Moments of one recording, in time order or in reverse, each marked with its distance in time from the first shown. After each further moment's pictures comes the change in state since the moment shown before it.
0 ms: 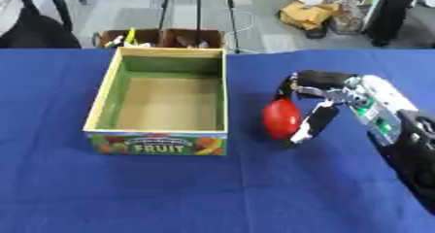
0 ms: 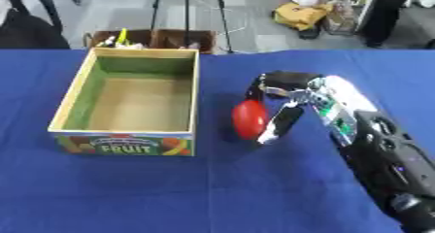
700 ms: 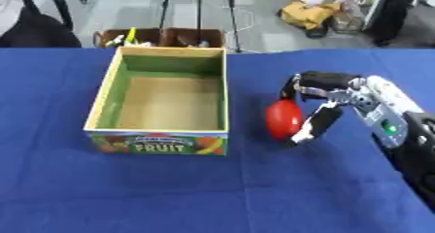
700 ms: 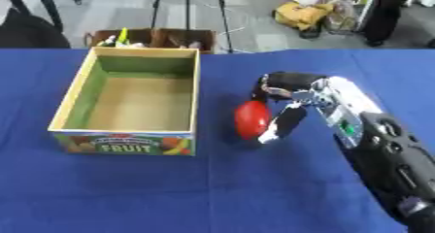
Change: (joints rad) left arm 0.000 0.000 0.000 0.000 -0.001 0.002 -0.003; right arm 0.011 -0.007 0.005 -0.028 -0.040 0.027 0.000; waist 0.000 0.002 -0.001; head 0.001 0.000
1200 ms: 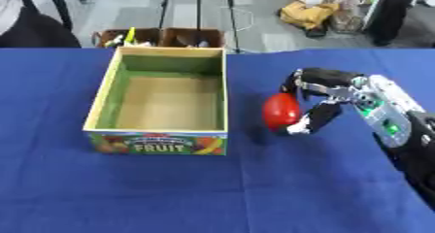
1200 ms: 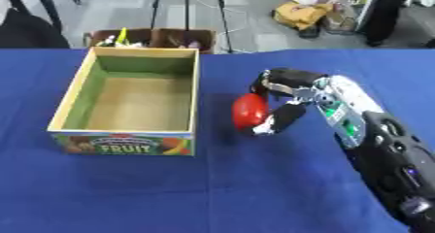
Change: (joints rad) left arm 0.000 0.000 0.000 0.000 -0.003 0.002 -0.002; right arm 0.005 -0.006 0.004 -0.013 -0.044 0.035 -0.032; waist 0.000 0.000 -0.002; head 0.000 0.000
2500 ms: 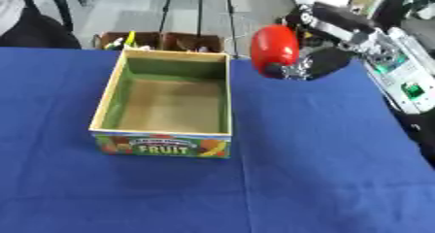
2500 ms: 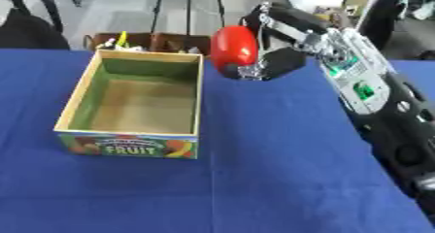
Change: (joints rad) left arm -0.001 0.010 0.000 0.000 -0.001 0.007 0.002; right arm -0.119 -0.073 -0.011 -0.192 -0.269 0.116 -0.117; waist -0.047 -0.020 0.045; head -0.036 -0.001
